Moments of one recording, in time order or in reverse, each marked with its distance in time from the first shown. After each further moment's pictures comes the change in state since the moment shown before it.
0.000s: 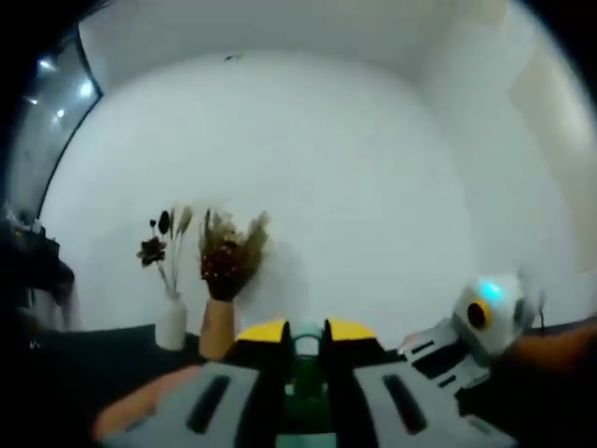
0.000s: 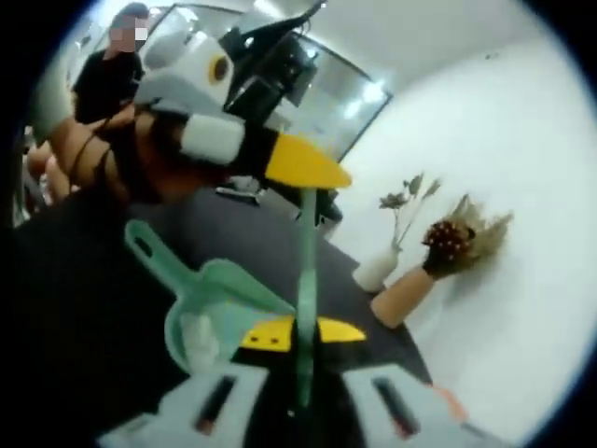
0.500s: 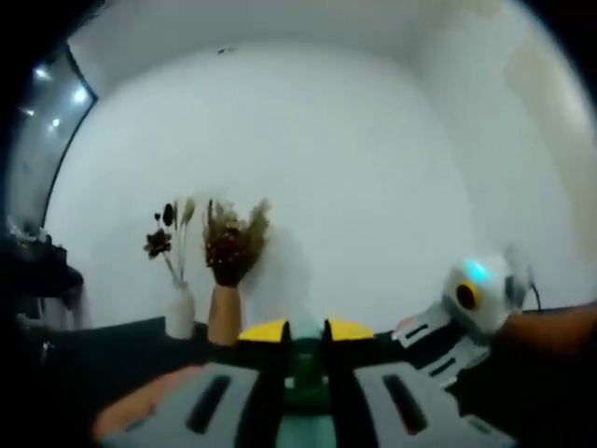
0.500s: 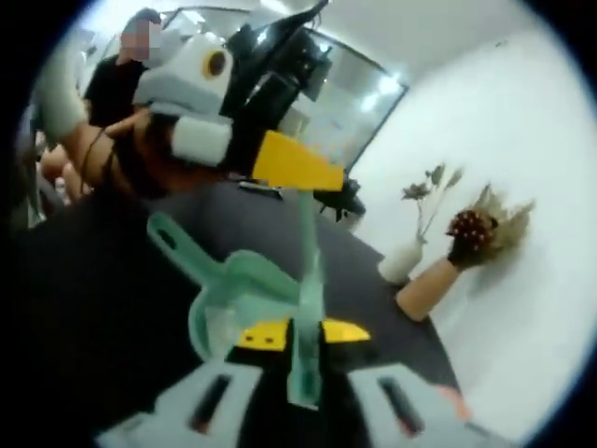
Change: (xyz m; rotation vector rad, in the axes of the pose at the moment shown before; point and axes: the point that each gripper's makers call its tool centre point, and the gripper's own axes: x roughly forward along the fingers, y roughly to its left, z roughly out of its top) left arm -0.019 -0.009 -0.015 0.063 0.062 0.027; right arm -0.002 0.020 -0.006 0.057 0.009 0.136
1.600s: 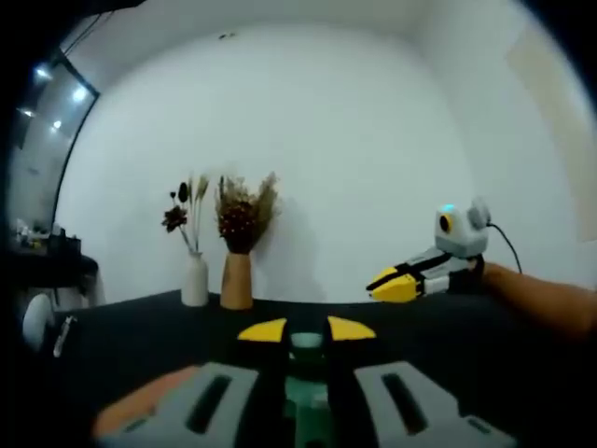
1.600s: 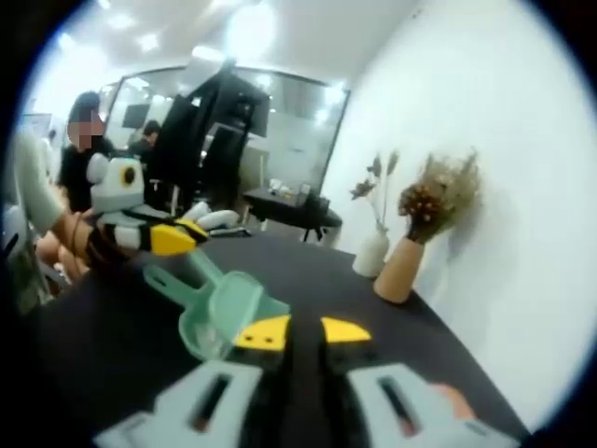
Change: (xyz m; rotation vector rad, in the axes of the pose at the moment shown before) left arm -0.051 -0.004 -0.032 0.001 0.127 0.046; right arm -0.054 -0.054 -0.012 0.292 -0.112 -0.086
